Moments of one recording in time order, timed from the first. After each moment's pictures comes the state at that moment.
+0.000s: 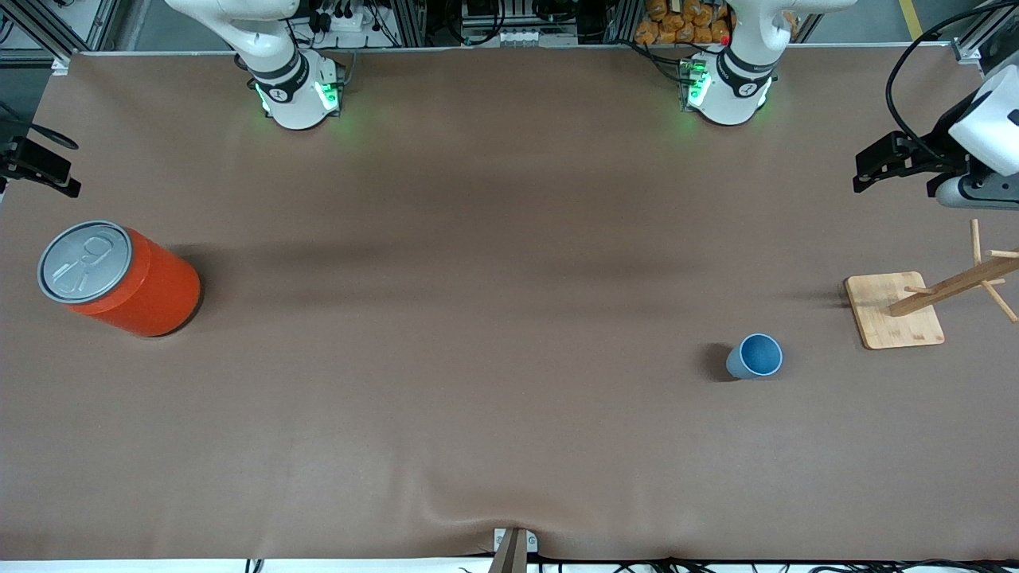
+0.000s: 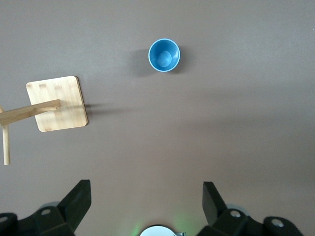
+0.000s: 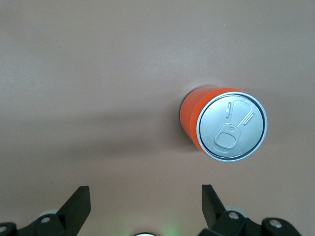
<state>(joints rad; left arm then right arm) -0.11 -0.03 0.02 -1.56 -0.01 1.47 -0.01 -0.08 -0.02 -0.02 -1.51 -0.03 1.44 -0.05</state>
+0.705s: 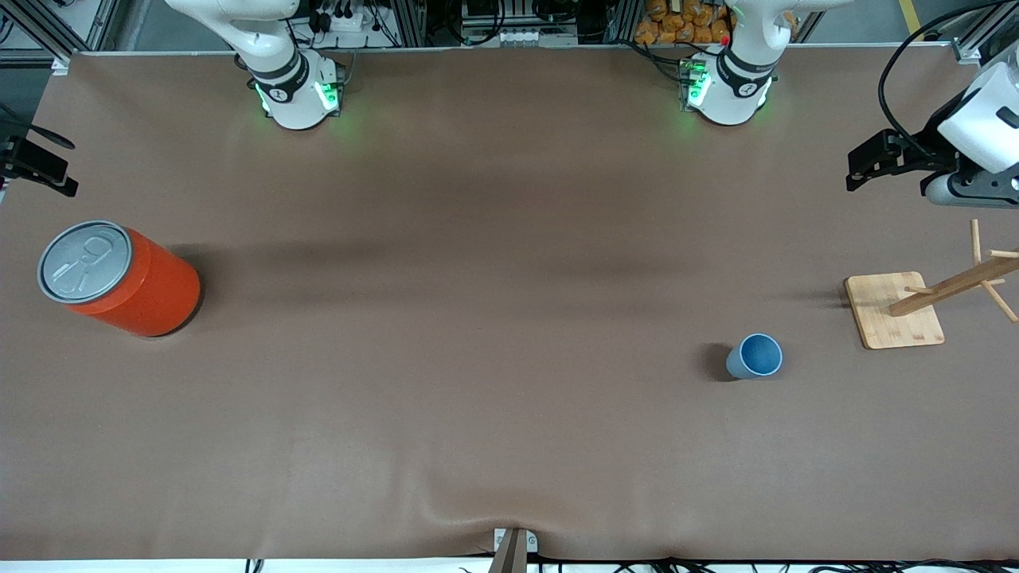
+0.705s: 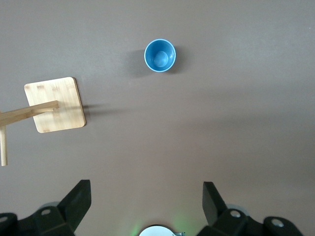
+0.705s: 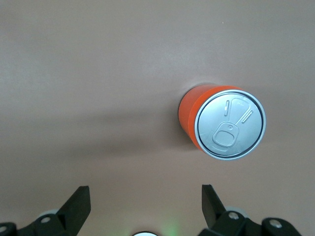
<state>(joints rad) -0.01 -0.03 -0.09 -1.56 -0.01 1.46 -0.02 -0.08 -0.02 -0.03 -1.51 -0.03 1.43 -0.05</state>
